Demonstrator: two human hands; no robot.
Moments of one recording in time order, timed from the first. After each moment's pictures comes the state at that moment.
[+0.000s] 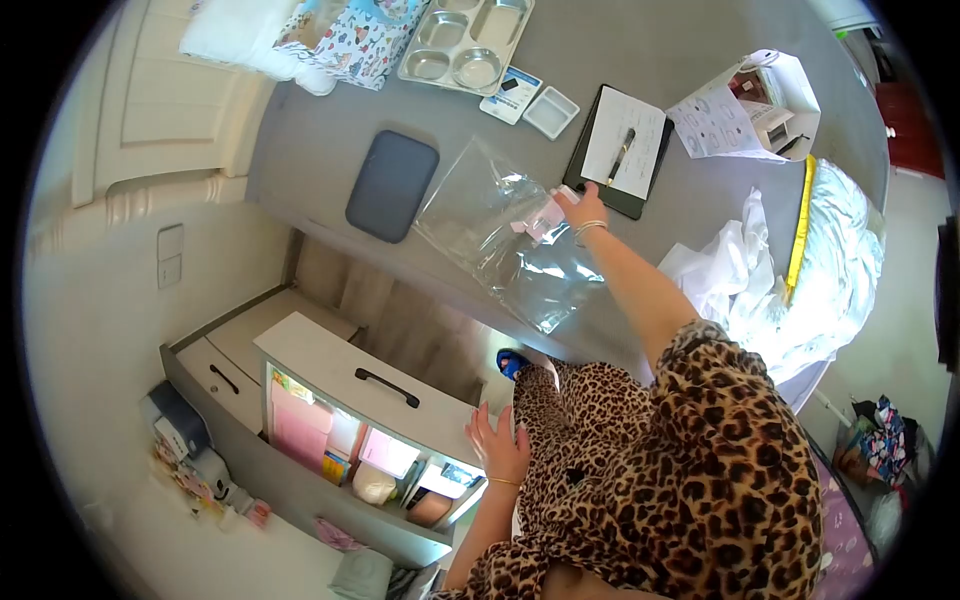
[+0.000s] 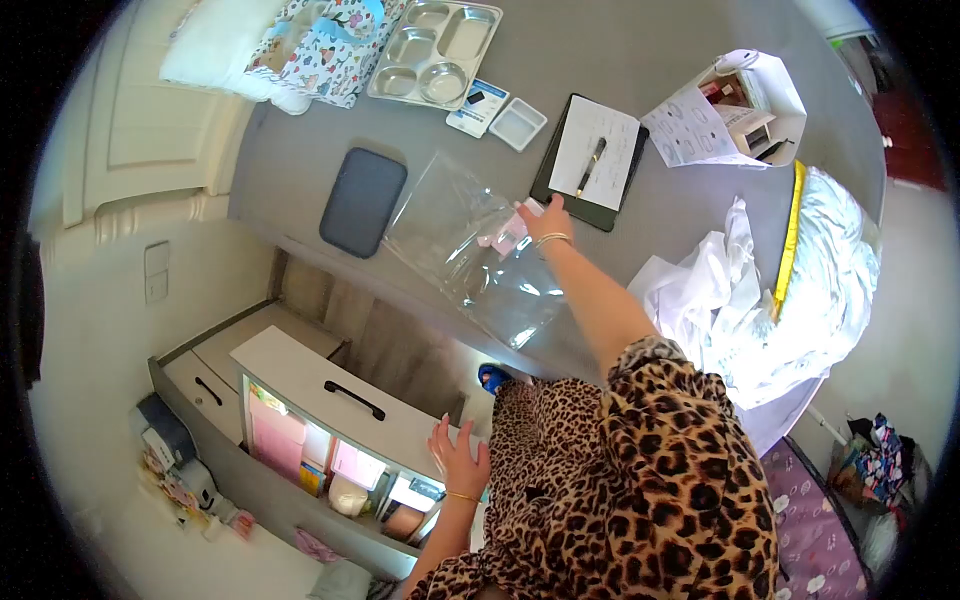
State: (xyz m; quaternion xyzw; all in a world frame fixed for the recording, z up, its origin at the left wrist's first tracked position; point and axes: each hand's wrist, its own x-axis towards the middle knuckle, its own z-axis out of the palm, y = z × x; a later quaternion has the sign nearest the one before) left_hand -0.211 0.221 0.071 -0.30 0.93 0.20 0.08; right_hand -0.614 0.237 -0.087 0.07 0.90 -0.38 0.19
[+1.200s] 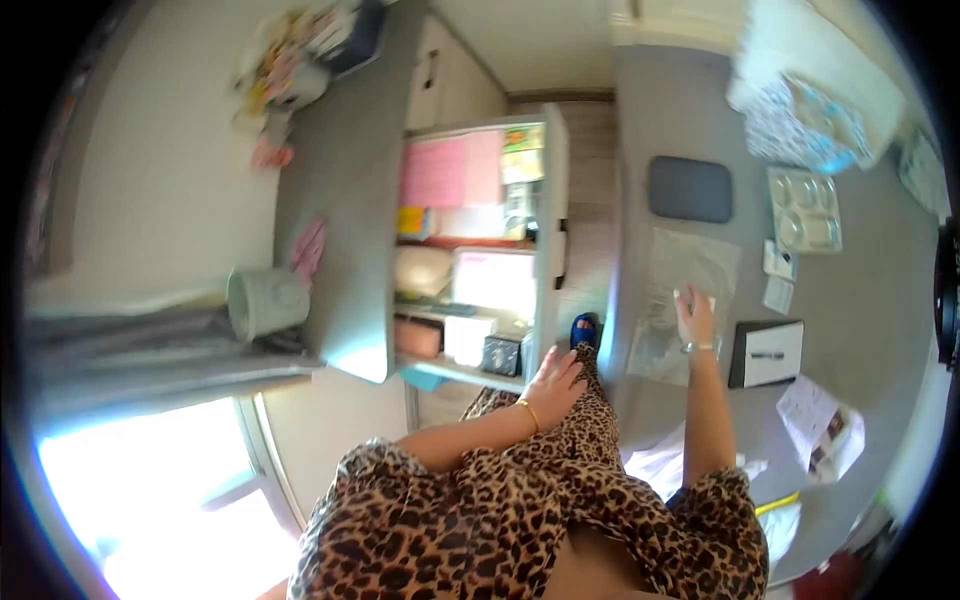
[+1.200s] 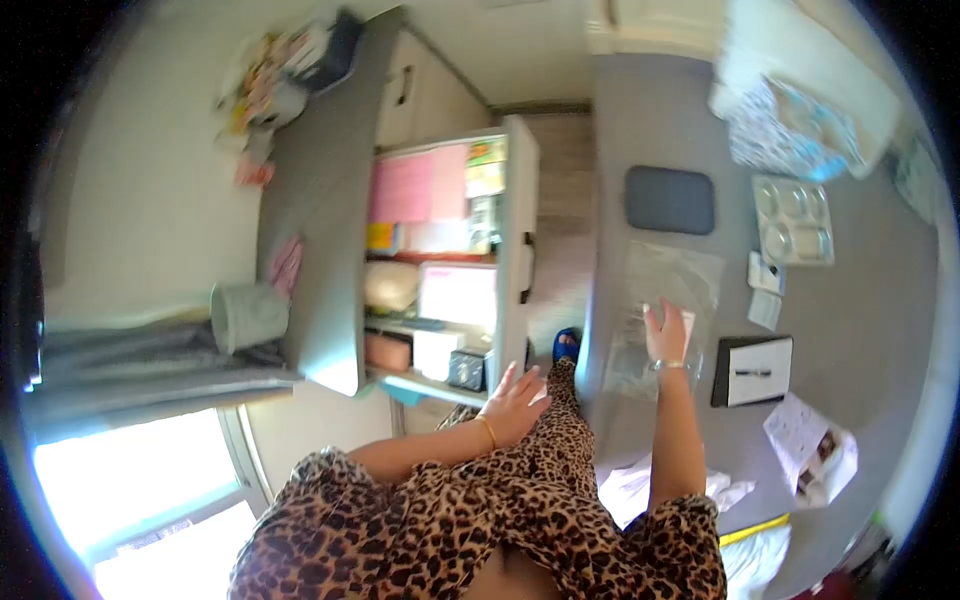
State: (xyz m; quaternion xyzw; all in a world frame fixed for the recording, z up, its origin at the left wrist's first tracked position) left_hand -0.101 0.313 0.086 -0.32 0.93 0.19 0.03; right_hand -0.425 0.247 0.007 -0.50 0.80 -0.25 0.22
